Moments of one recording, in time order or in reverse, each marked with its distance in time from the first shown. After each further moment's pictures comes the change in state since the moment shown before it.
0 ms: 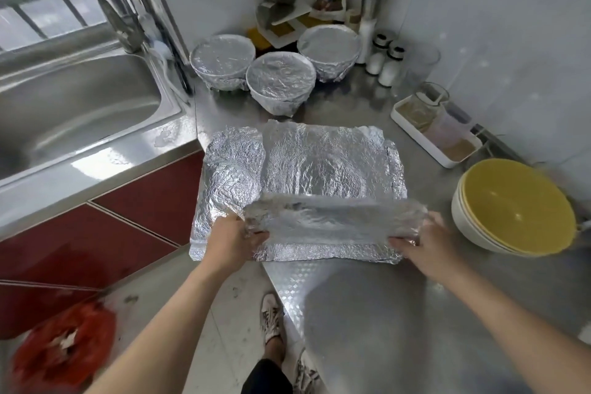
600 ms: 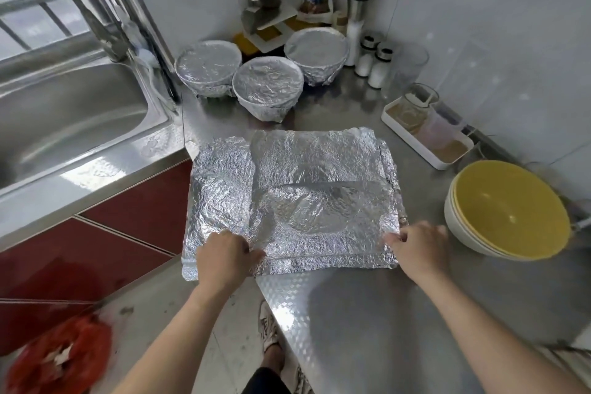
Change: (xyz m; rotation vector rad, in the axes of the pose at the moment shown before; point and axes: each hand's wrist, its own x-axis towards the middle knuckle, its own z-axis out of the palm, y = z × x) left_hand -0.011 0.033 -0.002 0.354 -0.044 -0.146; right_hand 0.010 -0.010 0.013 -0.280 0.107 0.225
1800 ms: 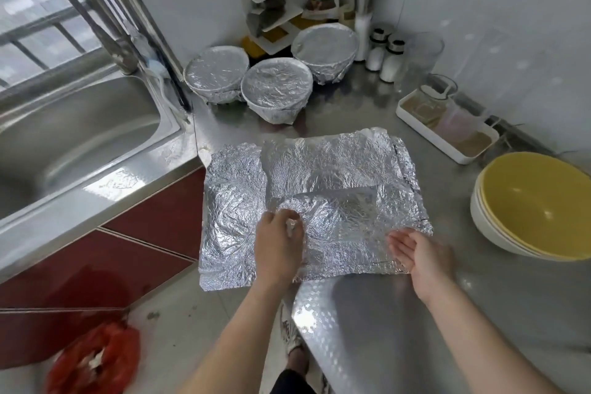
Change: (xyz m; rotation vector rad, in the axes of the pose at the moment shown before) left_hand 0.011 0.059 0.005 -0.617 0.132 0.022; right_hand -0.016 -0.047 0.005 1.772 -0.103 0.794
